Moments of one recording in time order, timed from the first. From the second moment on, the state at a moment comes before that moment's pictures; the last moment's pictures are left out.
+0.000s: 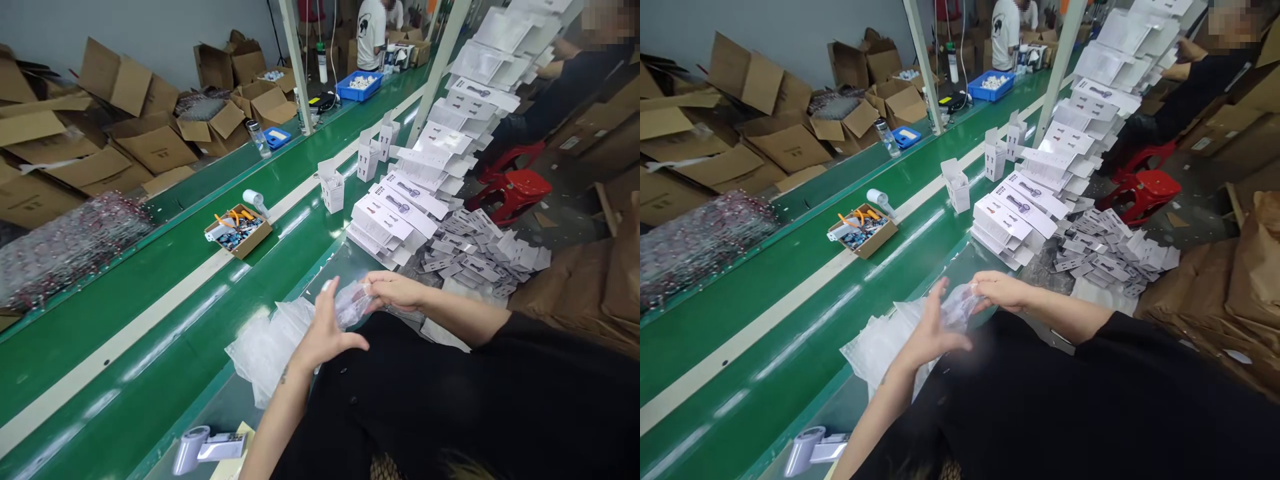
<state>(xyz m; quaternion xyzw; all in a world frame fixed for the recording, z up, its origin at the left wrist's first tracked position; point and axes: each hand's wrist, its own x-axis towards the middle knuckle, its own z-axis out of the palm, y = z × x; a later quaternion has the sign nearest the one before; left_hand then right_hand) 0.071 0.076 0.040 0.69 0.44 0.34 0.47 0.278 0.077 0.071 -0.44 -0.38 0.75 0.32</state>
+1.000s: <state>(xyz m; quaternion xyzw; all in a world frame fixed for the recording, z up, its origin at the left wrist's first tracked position) -0.005 0.085 0.037 0.07 0.56 0.68 0.47 0.228 0.220 0.046 -0.13 -0.98 -0.06 -0.10</state>
